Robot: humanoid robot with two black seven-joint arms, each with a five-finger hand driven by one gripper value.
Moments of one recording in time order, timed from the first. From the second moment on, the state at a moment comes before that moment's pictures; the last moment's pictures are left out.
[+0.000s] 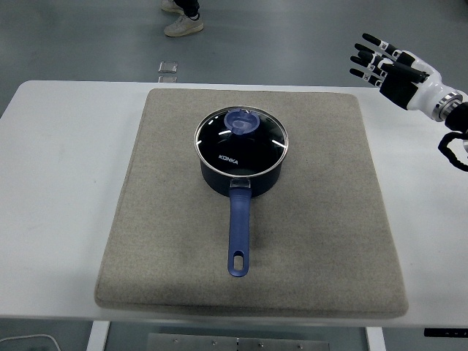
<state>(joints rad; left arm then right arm) 0.00 0.00 -0.13 -0.10 0.08 -0.09 0.00 1.02 -0.38 0.47 0.57 0.09 0.42 0.05</state>
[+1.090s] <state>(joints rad) 0.00 0.00 -0.13 -0.10 0.08 -0.09 0.00 1.04 -0.39 0.45 0.57 0.07 0.39 0.05</state>
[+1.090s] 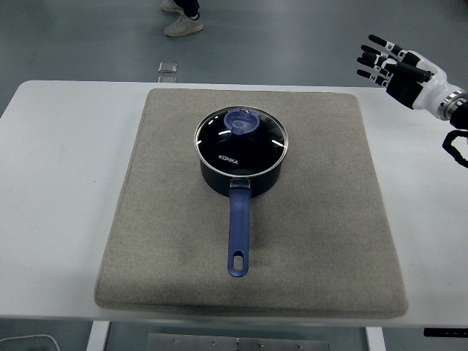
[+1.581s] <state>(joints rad) 0.00 0.00 -0.13 -0.10 0.08 -0.09 0.00 1.04 -0.40 0.47 0.57 0.07 0.46 0.10</state>
